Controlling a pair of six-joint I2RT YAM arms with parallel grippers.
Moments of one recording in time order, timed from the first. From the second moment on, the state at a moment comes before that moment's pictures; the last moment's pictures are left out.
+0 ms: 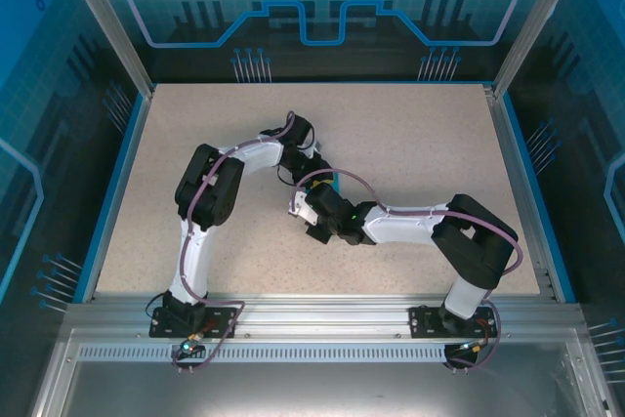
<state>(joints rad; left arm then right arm) -0.43 2.22 1.56 -0.53 0.61 -0.71 0.94 1.71 0.90 -0.08 0.12 -0.24</state>
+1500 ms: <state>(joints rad) -0.43 2.23 1.60 -0.59 0.60 -0.64 0.50 1.75 0.94 -0.21 -0.64 0.07</state>
